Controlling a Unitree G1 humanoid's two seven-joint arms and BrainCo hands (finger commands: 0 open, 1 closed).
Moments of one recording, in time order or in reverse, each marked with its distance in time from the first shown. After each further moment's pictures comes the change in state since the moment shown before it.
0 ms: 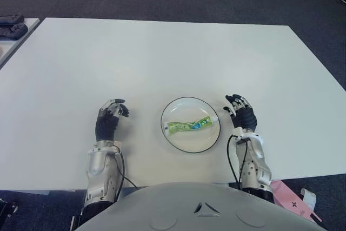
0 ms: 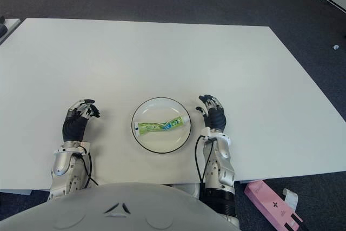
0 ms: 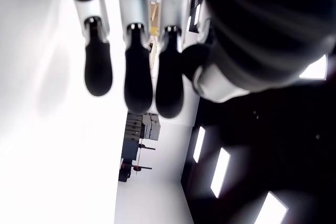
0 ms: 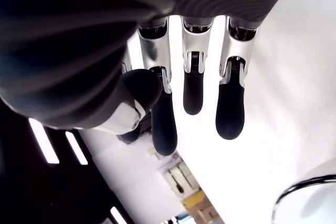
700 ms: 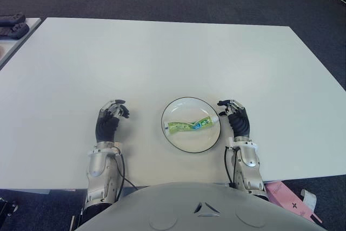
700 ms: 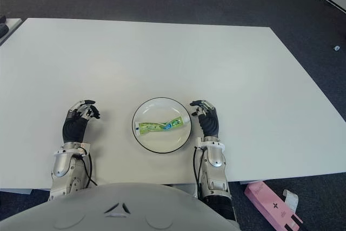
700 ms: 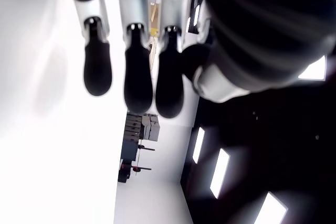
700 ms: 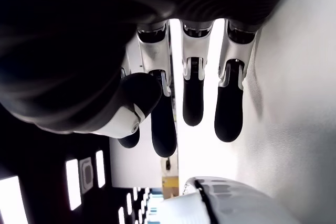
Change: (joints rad) left arm 0.014 -0.006 -0.006 -0.019 0.007 0.006 0.000; right arm 0.035 -0.056 0.088 0.165 -0.383 -0.350 -0.002
